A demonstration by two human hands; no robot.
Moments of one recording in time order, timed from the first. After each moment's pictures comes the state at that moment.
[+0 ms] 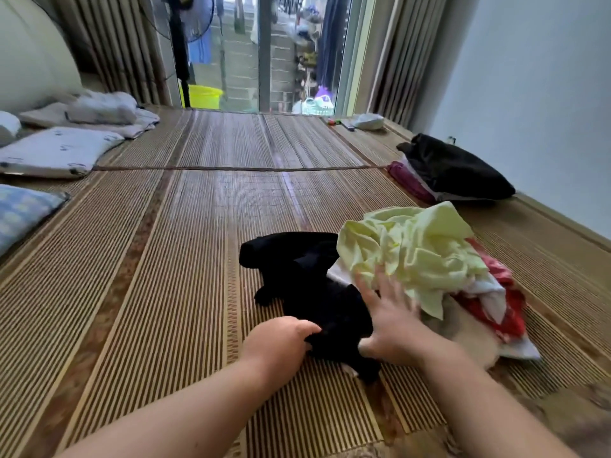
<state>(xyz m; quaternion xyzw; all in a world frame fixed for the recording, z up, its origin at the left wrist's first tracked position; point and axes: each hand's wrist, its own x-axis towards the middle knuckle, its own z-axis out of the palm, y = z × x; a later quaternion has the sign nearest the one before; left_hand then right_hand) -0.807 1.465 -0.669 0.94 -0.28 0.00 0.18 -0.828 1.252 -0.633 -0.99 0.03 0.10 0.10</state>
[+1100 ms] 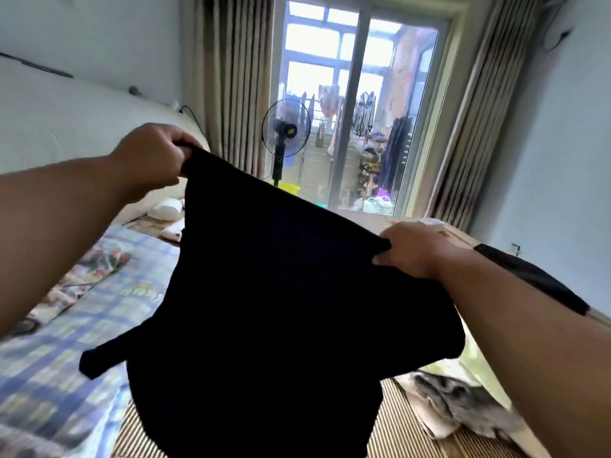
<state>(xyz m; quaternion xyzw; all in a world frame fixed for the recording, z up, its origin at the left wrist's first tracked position) -0.853 1.811 -0.314 0.84 -0.04 0.30 0.44 -0.827 1.430 -0.361 -0.98 -0.13 -0.12 0.00</state>
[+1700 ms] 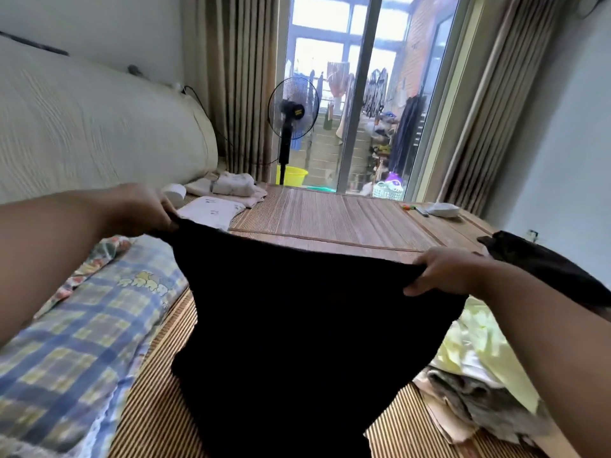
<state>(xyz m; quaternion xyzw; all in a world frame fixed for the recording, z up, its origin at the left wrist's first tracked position) -0.811 1.848 -0.386 0.94 0.07 0.04 0.33 -0.804 1.391 -0.401 -0.98 -0.05 0.08 0.18</state>
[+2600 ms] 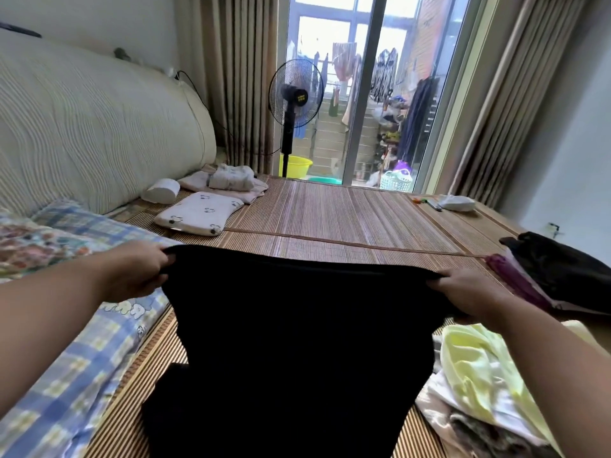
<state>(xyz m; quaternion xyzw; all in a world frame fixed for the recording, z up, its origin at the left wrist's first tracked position) -0.725 1.834 -0.464 0.82 0.19 -0.02 0.54 -0.715 1.362 -0.448 -0.92 0.07 0.02 0.38</state>
